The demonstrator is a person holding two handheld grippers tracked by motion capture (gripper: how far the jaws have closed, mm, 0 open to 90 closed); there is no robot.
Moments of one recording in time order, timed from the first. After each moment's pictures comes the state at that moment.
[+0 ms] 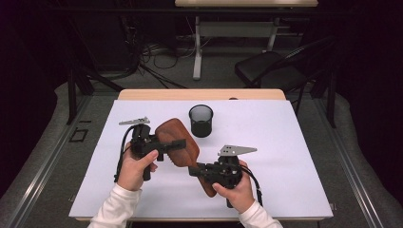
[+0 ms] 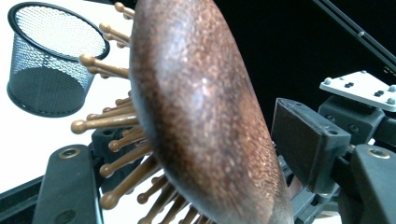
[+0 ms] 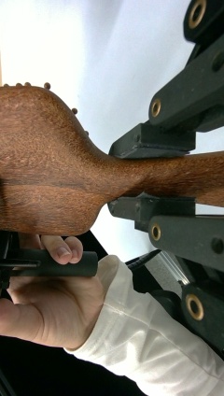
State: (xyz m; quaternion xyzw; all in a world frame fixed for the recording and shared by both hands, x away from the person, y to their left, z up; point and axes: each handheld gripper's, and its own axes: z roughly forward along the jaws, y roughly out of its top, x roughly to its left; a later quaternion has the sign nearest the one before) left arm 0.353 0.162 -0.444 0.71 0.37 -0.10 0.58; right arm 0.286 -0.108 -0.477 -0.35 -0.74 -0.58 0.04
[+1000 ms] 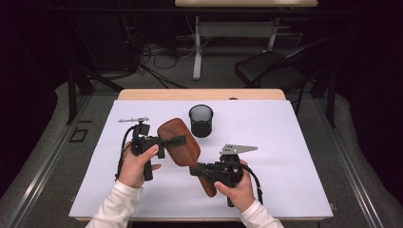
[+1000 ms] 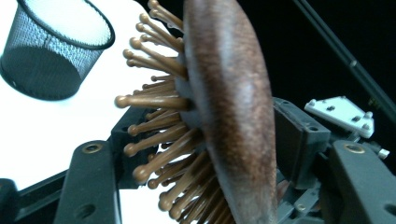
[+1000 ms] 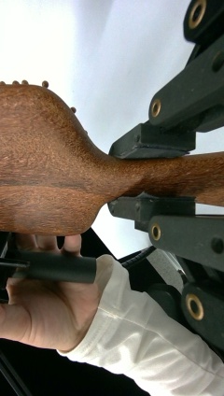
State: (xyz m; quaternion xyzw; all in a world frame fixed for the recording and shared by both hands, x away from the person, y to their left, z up) left arm 0.357 0.162 -0.446 0.67 0.44 -0.15 0.58; right arm 0.292 -0.113 -0.484 -0.35 -0.73 -0.59 0.06
